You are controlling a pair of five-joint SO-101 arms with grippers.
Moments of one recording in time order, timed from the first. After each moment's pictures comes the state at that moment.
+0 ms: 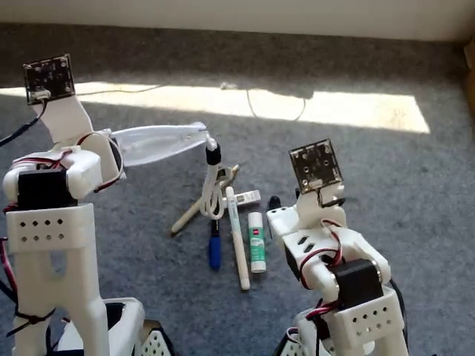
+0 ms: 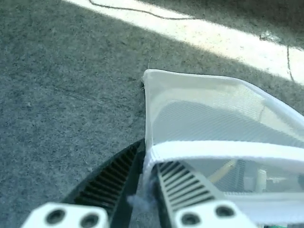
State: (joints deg) left arm -11.6 -37.0 18.2 78.8 16.7; right arm -21.0 -70.5 52.6 66.3 4.3
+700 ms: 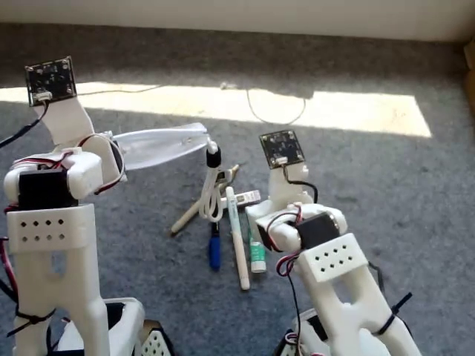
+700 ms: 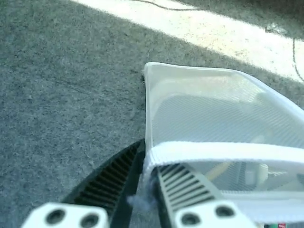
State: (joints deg) left arm -11.6 -37.0 18.2 80.3 16.7; right arm -25.8 -44.9 52.6 58.9 -4.4
